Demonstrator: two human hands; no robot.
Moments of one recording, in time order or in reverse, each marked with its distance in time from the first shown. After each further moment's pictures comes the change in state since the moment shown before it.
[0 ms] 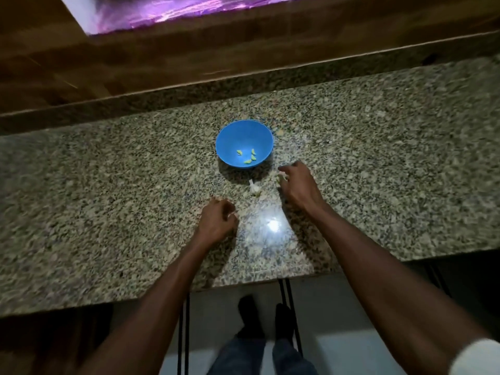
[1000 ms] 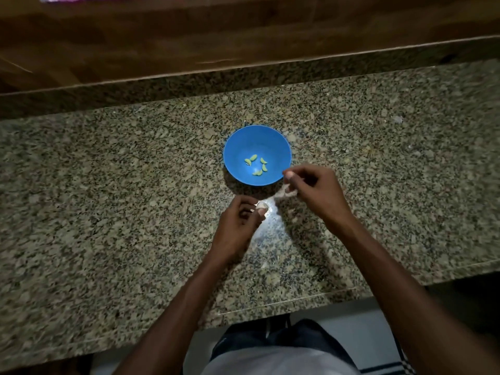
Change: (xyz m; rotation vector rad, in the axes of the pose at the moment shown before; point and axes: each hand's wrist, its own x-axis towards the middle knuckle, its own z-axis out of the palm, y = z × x) left_hand 0.042 0.019 -0.006 -0.707 -0.017 0.055; right_hand 0.013 -0.057 -0.035 0.634 0.071 0.167
